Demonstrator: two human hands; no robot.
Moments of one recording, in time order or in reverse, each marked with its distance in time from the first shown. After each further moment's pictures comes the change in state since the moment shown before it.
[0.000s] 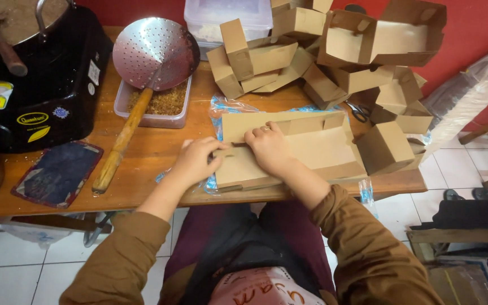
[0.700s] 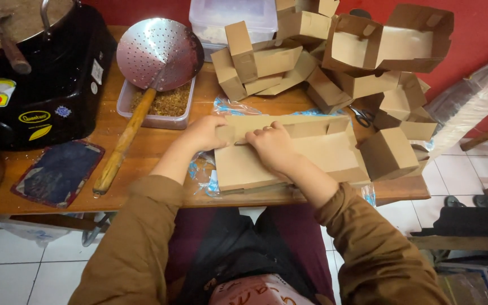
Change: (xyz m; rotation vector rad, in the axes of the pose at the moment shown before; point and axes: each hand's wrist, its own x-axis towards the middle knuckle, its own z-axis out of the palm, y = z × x) left_hand 0.091 -0.048 0.012 0.085 -0.260 -0.323; right_hand 0.008 0.014 0.000 0.024 -0.196 -0.019
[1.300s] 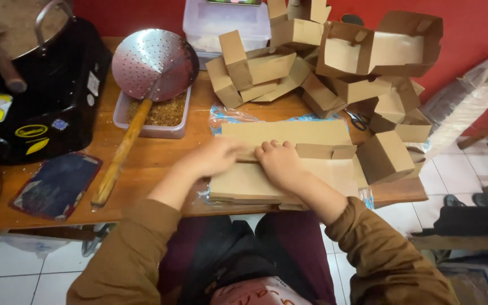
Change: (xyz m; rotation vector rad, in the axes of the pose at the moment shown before) left_hand -0.090 0.085 -0.053 -0.259 -0.085 0.321; right_hand -0.030 -0.009 -0.028 -0.025 -0.205 0.102
